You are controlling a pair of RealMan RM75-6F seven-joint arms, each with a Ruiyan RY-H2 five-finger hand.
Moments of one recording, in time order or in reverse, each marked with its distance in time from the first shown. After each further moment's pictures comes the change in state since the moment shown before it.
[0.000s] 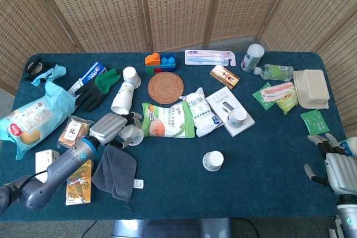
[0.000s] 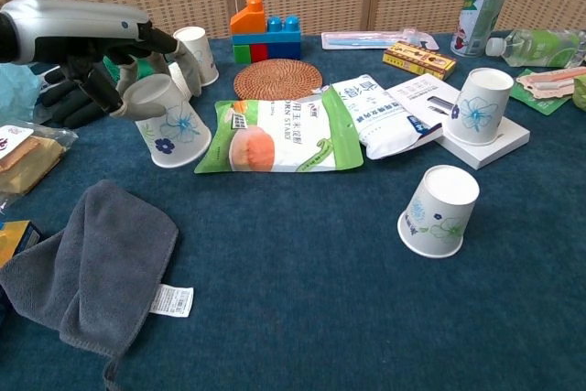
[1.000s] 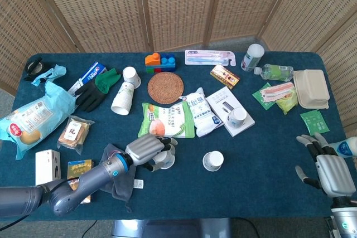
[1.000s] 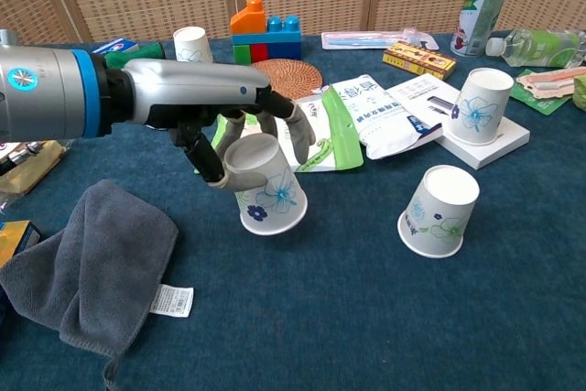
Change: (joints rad) left arm -0.131 -0.190 0.026 -0.023 0.000 -0.037 0.140; right arm -0.001 0.003 -0.029 -0.013 -0.120 0.044 0.015
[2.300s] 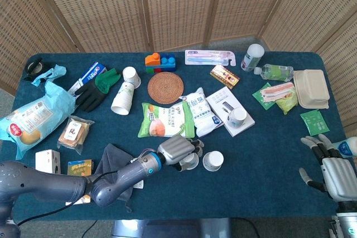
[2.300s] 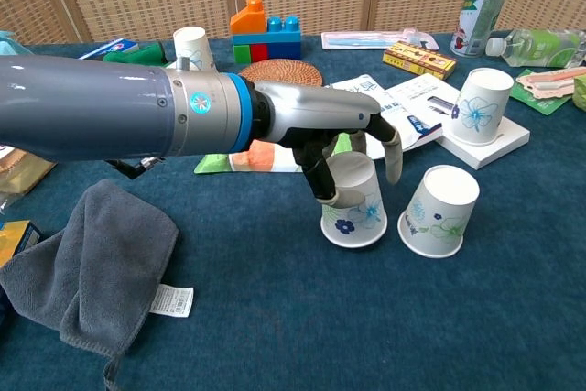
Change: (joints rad) left arm -0.241 -0.247 -0.032 0.183 -0.267 -0.024 0.159; right arm -0.023 0.017 -0.013 0.012 -0.034 0.042 0.054
